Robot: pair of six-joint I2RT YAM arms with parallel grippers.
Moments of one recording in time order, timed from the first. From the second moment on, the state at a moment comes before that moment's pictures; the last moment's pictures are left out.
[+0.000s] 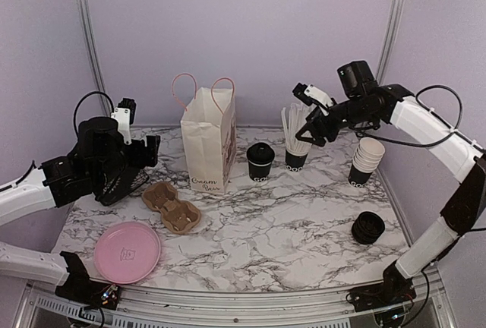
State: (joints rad) left arm -0.77 1.03 0.84 -0.16 -0.62 -0.17; right arm 0.46 1.57 1.60 -0.79 -0.33 -0.48
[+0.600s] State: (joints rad) left arm -0.84 1.20 0.92 -0.19 0.15 -0.11; right arm -0.06 1.38 1.36 -0.83 -0.20 -0.57
